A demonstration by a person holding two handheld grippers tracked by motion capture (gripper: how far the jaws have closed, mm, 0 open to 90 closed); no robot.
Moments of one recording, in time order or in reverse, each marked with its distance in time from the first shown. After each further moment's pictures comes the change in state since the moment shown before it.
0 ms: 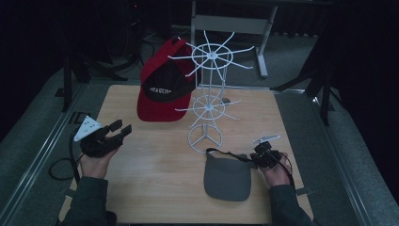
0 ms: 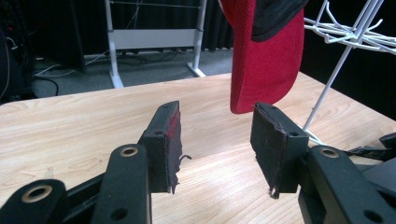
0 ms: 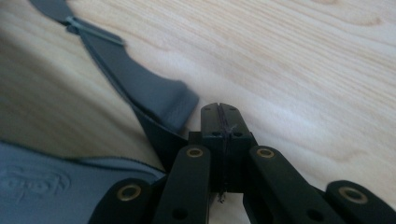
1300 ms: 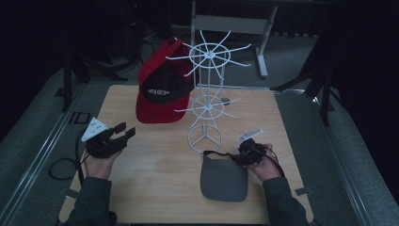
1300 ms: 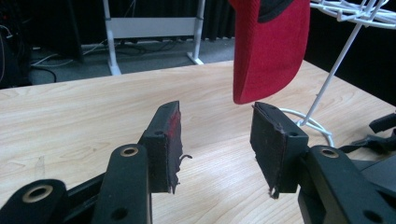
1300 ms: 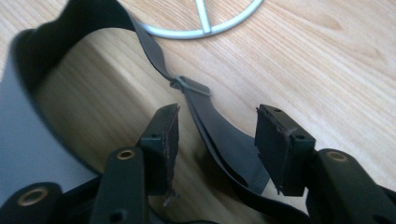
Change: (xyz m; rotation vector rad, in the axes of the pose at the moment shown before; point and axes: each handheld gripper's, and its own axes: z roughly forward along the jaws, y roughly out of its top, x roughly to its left) left arm -0.002 -0.010 0.011 0.046 0.003 0.003; right arm 0.033 0.036 0.010 -0.017 0.149 -0.234
